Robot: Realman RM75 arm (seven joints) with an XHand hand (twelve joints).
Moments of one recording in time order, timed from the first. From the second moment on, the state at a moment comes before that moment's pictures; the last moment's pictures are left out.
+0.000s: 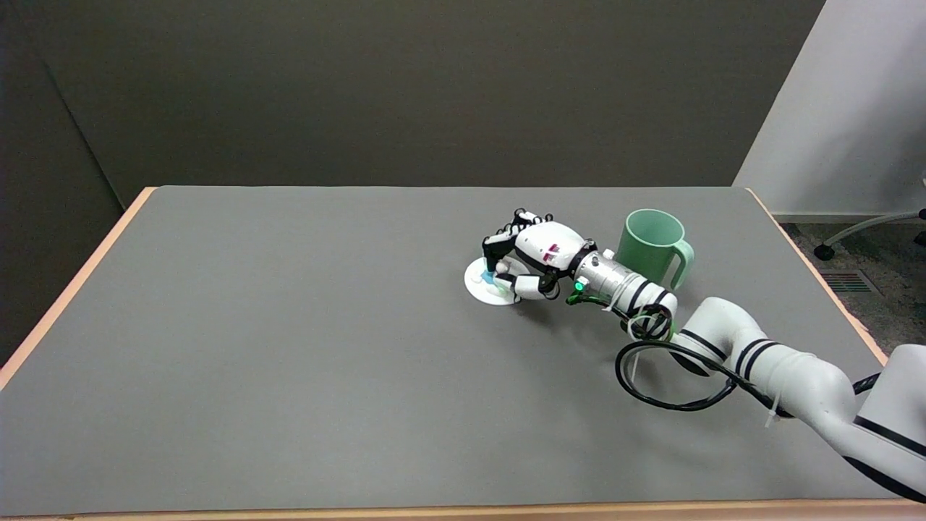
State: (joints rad) arm 0.52 -1.02 0.83 -0.67 0.18 -0.62 -2.35
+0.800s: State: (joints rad) arm 0.53 -0.98 0.84 -0.72 0.18 -0.60 -2.34
